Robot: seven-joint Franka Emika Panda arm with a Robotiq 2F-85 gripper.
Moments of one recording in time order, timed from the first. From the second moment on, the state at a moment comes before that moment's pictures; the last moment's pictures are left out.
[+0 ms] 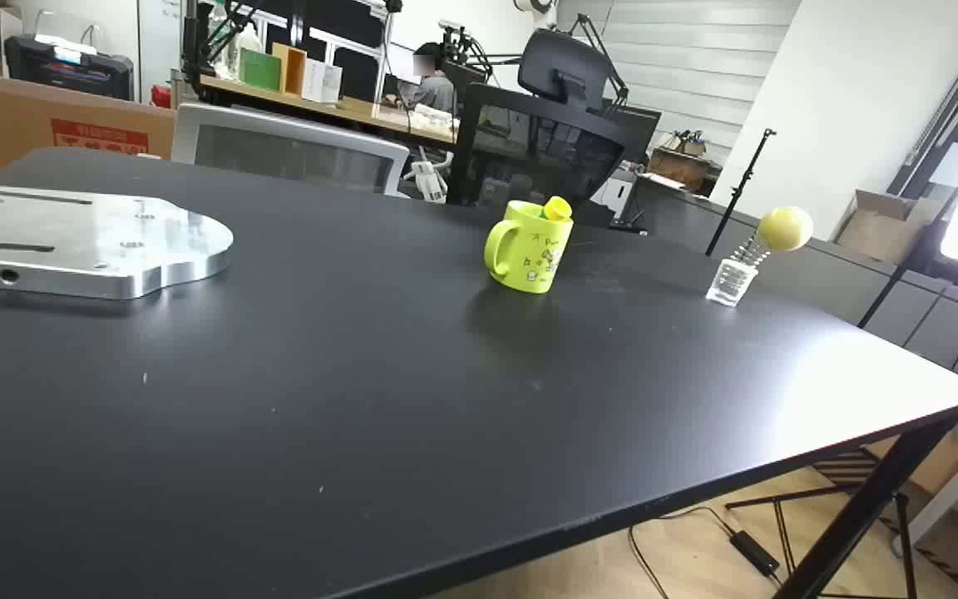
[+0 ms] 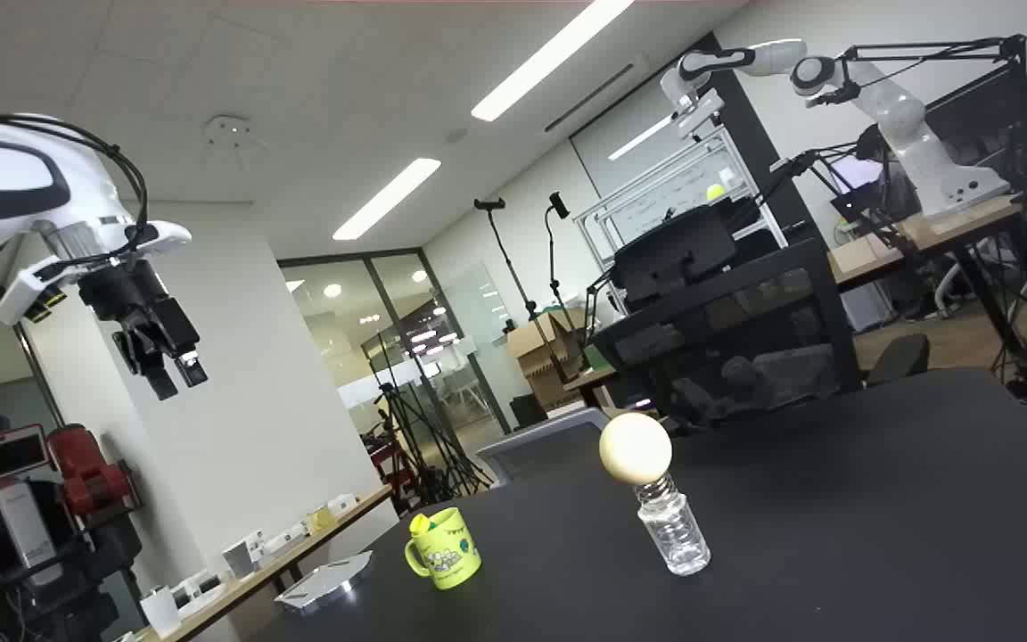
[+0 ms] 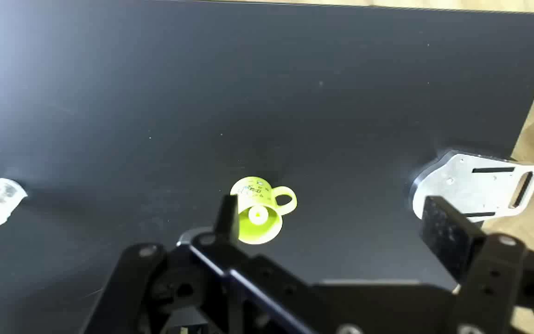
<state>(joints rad) 0.15 -0.55 0.18 -2.38 0.22 2.03 0.19</state>
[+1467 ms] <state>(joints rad) 0.07 -0.27 0.21 -2.34 -0.01 2.47 0.22</state>
